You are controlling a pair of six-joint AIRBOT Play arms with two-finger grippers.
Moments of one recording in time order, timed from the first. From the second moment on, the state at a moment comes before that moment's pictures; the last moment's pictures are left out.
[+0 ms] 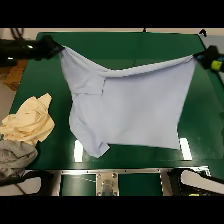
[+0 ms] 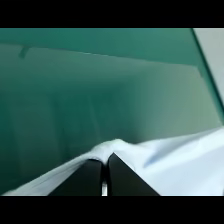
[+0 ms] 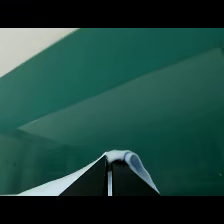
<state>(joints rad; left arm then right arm) 0.07 -1.43 1.47 0.62 -0.92 -1.20 -0.43 -1.33 1.27 -0.60 0.89 1.19</state>
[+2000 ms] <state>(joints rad) 0.14 -1.93 1.91 1.01 -1.50 -1.45 -0.52 -1.80 1.59 -0.91 1.39 1.35</state>
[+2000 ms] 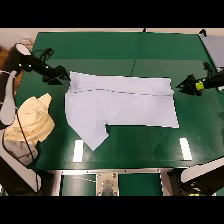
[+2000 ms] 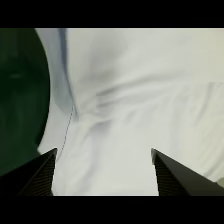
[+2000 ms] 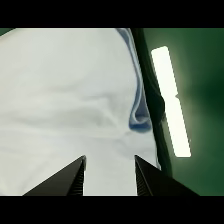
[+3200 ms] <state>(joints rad) -0.09 -1.19 0.42 0.58 -0.88 -1.33 -0.68 -1.02 0.55 -0.85 1.12 1.30</state>
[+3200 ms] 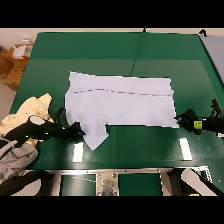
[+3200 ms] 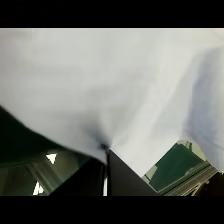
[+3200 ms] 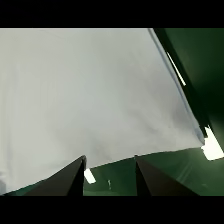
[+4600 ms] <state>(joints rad) -0.11 -1.11 0.67 0.78 -0.99 -1.37 -0.67 -1.22 0.45 -0.72 0.88 1.25</state>
